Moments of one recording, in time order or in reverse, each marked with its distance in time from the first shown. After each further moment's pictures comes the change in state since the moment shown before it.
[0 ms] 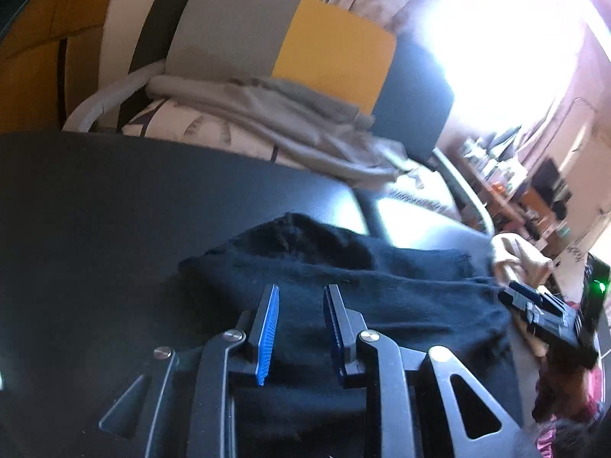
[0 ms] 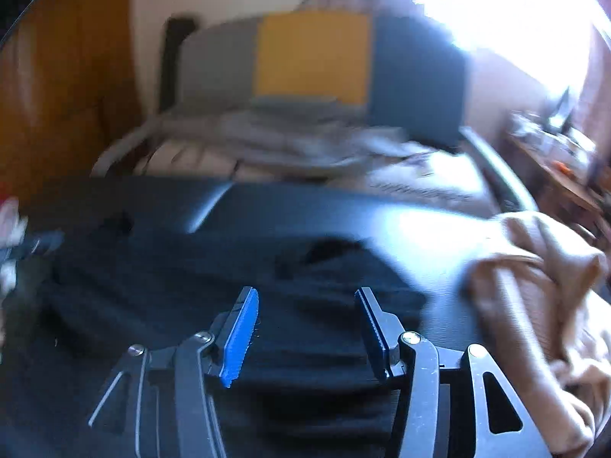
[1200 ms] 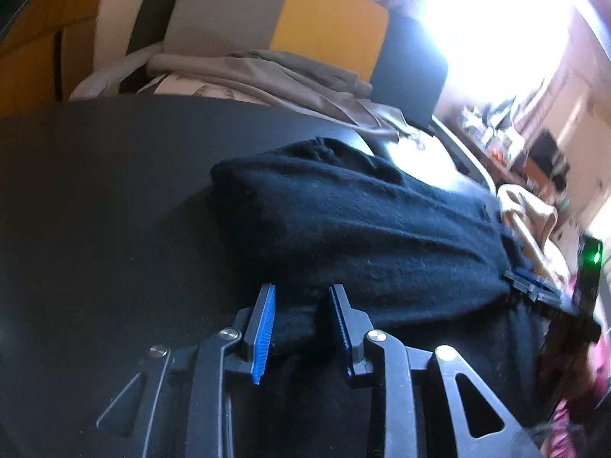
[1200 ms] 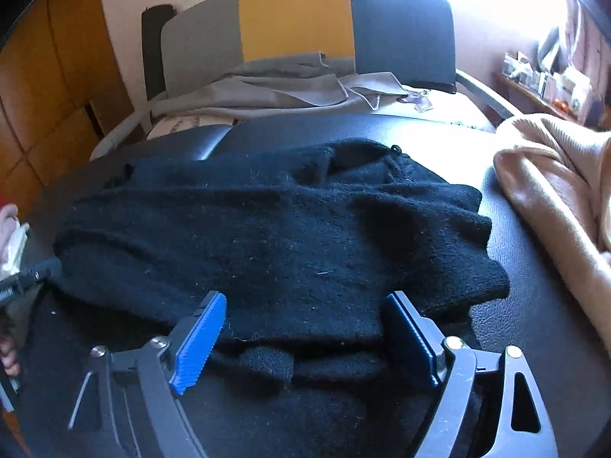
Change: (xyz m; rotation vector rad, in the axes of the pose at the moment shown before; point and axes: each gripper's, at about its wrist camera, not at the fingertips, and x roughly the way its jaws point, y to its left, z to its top) left arm -0.010 0.027 -0.061 0.054 0.030 -0.022; right arm 0.006 0.003 -0.059 0.146 0.053 0.066
